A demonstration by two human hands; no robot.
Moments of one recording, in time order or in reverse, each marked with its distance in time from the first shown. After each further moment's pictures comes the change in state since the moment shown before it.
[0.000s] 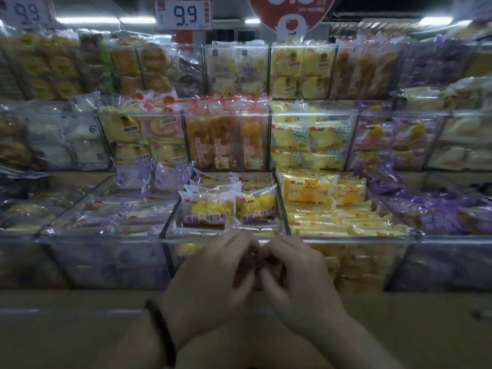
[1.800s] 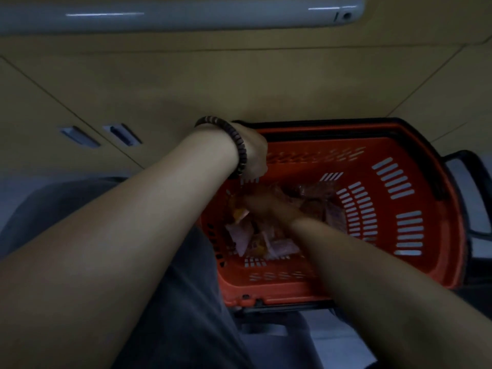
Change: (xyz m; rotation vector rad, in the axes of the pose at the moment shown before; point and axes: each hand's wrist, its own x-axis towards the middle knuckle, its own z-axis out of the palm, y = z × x) left_hand -0.096 -0.035 0.266 0.132 -1.503 -0.358; right_hand -0.366 0.143 0.269 0.438 -1.062 1.234
